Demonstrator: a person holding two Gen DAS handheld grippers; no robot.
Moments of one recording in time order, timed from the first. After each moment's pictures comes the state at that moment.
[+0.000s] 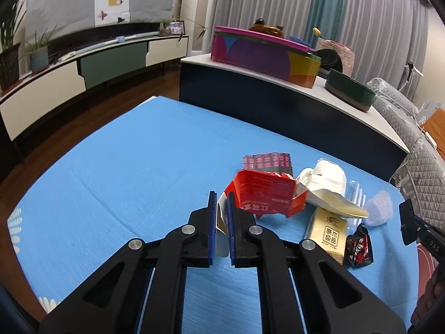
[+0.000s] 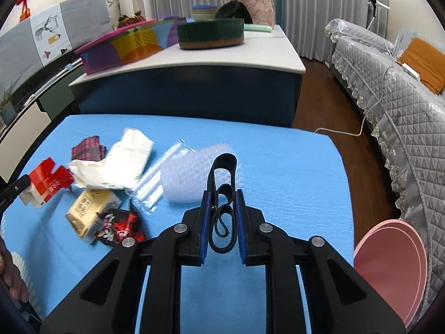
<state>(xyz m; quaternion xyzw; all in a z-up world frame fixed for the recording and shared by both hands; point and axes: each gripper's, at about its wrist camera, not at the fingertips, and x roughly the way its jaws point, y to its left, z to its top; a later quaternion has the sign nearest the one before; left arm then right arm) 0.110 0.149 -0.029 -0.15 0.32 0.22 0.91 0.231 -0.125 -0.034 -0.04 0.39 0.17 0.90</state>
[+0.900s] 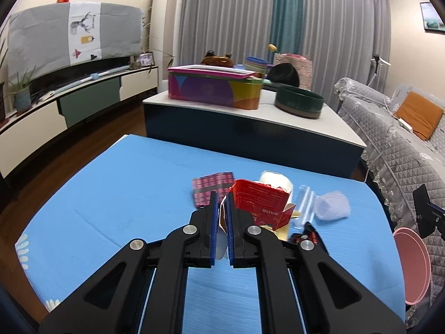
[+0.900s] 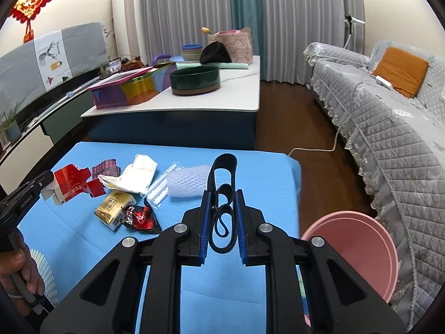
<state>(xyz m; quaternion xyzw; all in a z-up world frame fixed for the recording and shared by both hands) 0.097 0.082 0.016 -0.09 0.27 0.17 0.95 0.152 -0.191 0.030 -0.01 0.32 0.14 0.94</state>
